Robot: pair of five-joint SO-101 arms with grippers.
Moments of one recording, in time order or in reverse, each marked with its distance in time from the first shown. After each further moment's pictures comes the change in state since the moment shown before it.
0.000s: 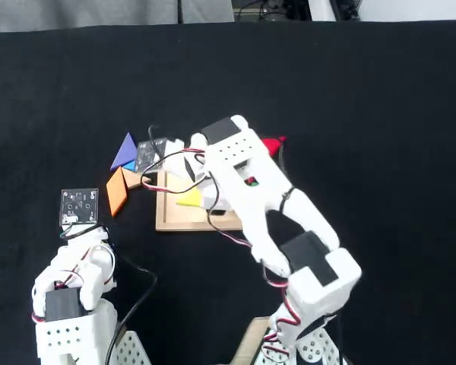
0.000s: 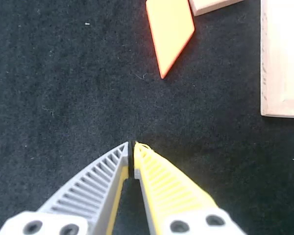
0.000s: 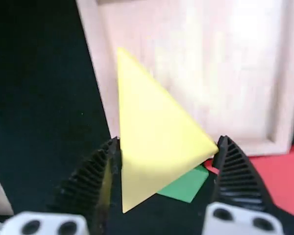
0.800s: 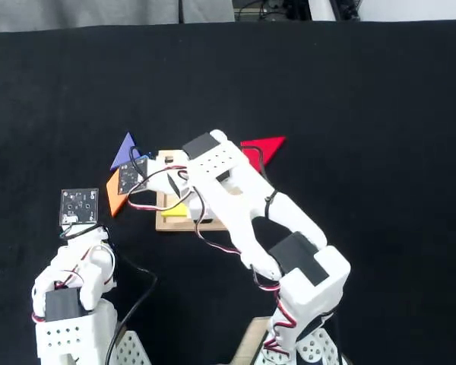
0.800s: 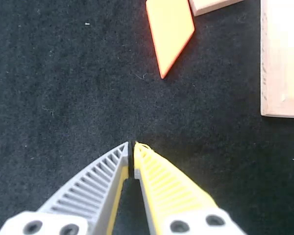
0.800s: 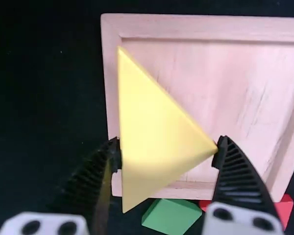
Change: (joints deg) left arm 0.0 0.0 0.0 0.0 0.0; right arm -5.5 1.8 3.3 -7.4 2.5
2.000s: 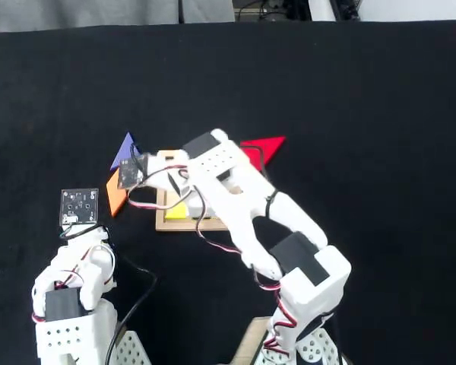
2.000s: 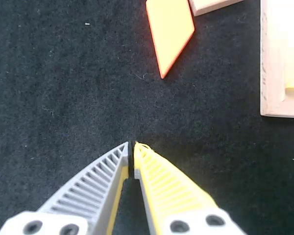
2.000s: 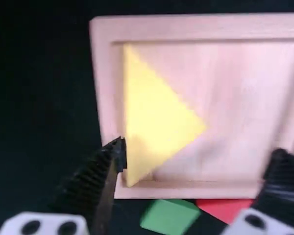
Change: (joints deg) left arm 0.0 0.0 0.0 0.0 0.0; right arm 0.6 0.0 -0.9 -1.0 -2.4
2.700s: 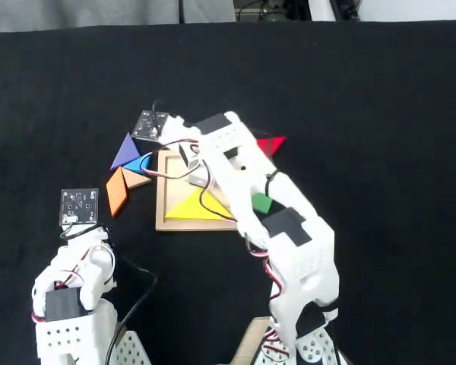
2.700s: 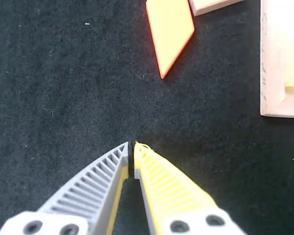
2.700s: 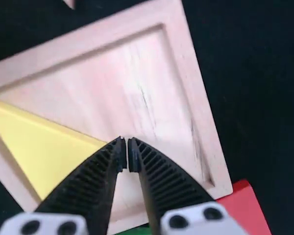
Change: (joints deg) left arm 0.0 0.0 0.0 0.0 0.0; right arm 6.8 13.8 -12.5 -8.9 -11.9
